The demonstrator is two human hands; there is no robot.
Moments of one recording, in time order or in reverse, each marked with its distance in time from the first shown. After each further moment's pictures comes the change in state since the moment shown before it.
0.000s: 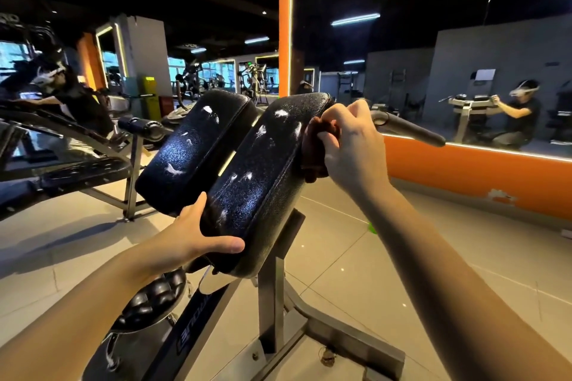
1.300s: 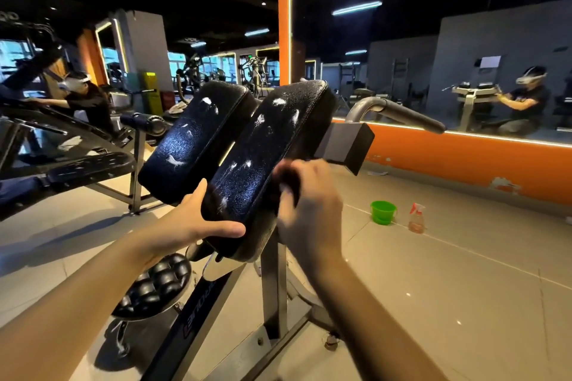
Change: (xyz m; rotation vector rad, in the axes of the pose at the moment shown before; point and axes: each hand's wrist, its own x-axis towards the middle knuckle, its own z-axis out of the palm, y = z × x) left_hand 0.003 -0.003 -0.001 -0.069 -0.020 0.006; right_hand -0.110 -0.051 0.030 0.240 0.081 0.078
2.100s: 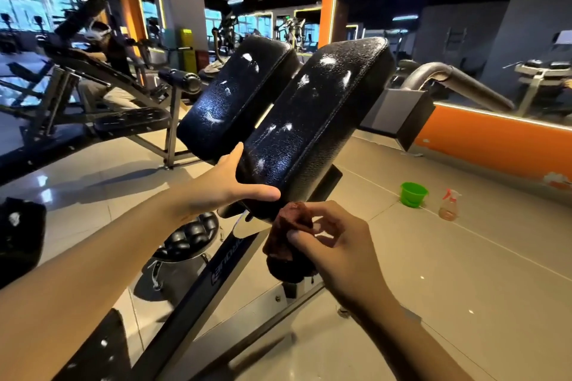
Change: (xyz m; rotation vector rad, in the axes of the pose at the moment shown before) left_hand -0.012 0.000 0.002 0.043 0.000 -0.036; right_hand -0.068 -0.012 -0.032 0.617 -0.523 0.433
